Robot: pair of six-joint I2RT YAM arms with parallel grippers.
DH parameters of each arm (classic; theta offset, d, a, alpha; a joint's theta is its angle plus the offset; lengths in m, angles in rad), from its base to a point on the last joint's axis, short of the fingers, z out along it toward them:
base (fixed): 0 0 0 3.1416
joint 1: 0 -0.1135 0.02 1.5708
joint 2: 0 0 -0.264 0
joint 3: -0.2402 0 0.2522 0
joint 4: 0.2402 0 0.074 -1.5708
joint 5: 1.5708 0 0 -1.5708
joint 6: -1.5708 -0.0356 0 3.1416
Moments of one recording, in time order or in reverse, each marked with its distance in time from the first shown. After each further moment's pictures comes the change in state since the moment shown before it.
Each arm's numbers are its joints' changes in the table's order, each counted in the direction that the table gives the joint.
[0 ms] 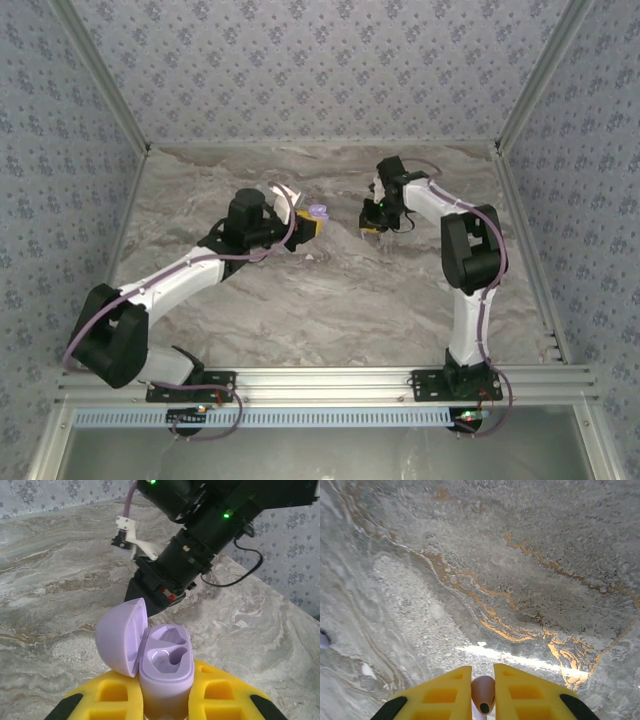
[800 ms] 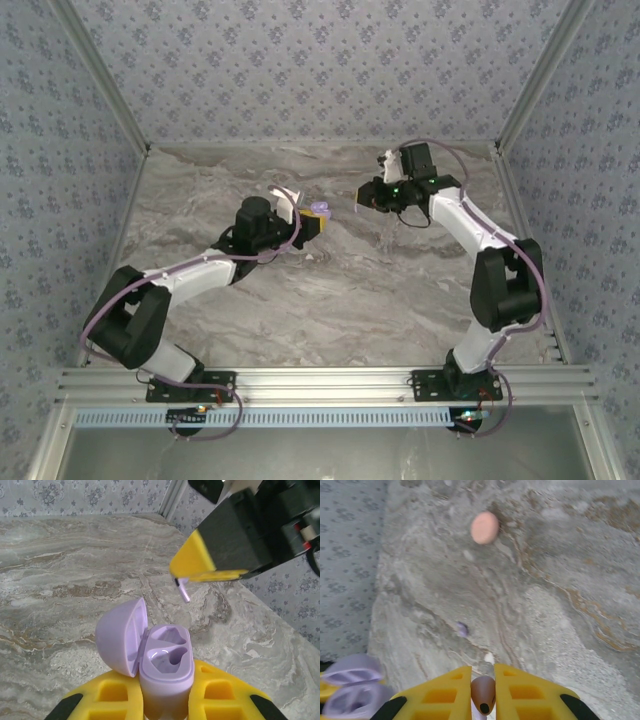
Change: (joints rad) left arm 0.013 0.109 0.079 -0.290 -0.069 0.154; right arm 0.024 -0.335 0.153 -0.261 -0.246 -0.078
